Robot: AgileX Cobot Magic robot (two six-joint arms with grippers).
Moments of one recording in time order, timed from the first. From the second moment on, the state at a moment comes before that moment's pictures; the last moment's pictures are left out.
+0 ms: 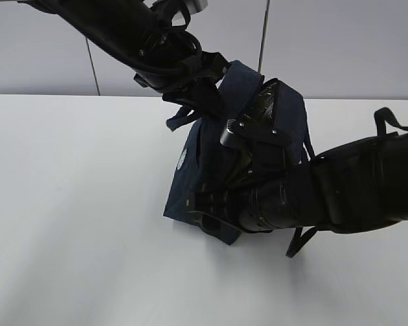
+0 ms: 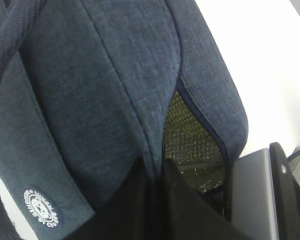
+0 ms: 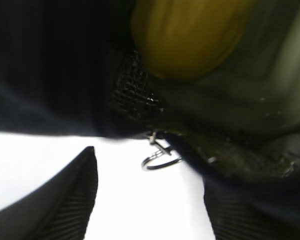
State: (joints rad) left arm -0.55 1.94 -1.67 -0.64 0.90 0.34; right arm 0.65 1.75 -0.85 1.83 0.08 -1.24
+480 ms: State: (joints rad) left arm -0.55 1.94 -1.67 -0.64 0.91 0.34; right arm 0.65 1.76 -0.86 1.83 0.05 -1.24
